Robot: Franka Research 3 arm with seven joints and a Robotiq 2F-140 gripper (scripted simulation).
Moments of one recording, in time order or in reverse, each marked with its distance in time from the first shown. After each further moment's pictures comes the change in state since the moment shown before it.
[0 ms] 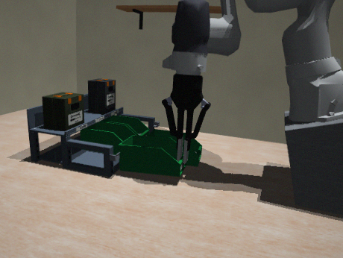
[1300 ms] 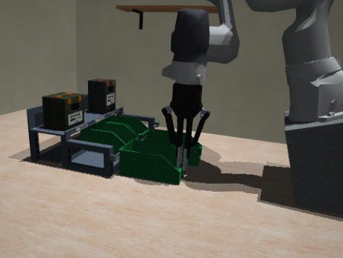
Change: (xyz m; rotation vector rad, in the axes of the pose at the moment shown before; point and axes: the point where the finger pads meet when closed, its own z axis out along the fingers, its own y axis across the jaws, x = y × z) arm 0.001 0.000 0.023 0.003 0.006 -0.006
